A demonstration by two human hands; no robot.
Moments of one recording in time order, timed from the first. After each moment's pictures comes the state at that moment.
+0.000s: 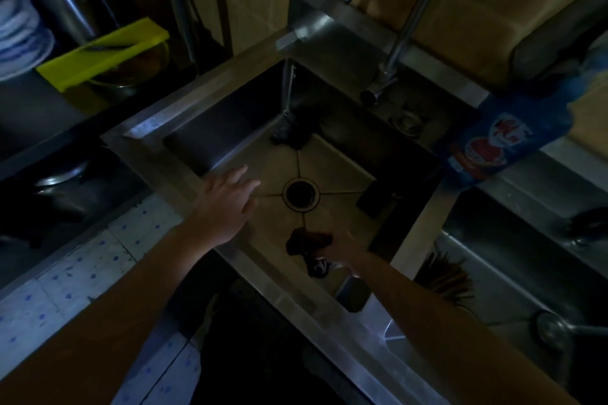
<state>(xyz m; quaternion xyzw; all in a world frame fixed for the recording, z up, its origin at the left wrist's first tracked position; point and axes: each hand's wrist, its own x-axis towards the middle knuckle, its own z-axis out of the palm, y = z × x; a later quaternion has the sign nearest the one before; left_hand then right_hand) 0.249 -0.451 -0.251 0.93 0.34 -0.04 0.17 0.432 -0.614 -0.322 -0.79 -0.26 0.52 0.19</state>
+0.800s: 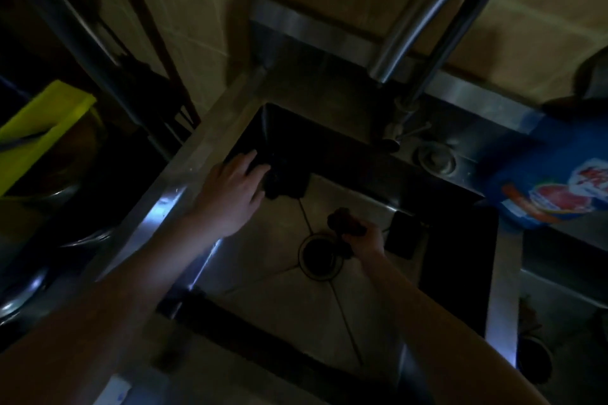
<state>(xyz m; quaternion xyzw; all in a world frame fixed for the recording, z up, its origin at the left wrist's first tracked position) 0.398 -0.225 -0.272 0.98 0.18 -0.04 0.12 0.532 -0.451 -0.396 -0.87 0.05 0.33 0.37</state>
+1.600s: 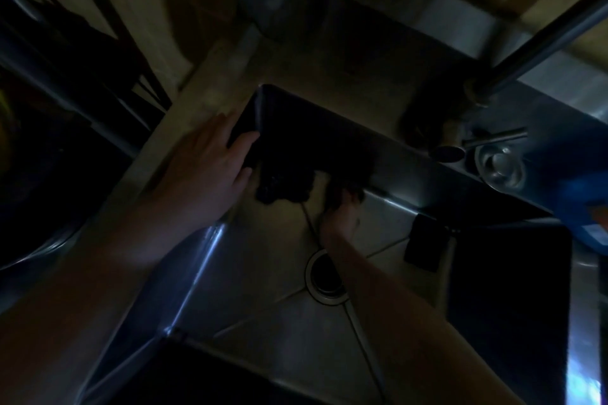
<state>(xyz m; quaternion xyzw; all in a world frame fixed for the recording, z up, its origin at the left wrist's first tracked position) 0.455 -0.144 -0.329 0.98 0.15 -0.01 0.14 0.565 -0.344 -0.510 -0.95 -0.01 0.17 0.25</state>
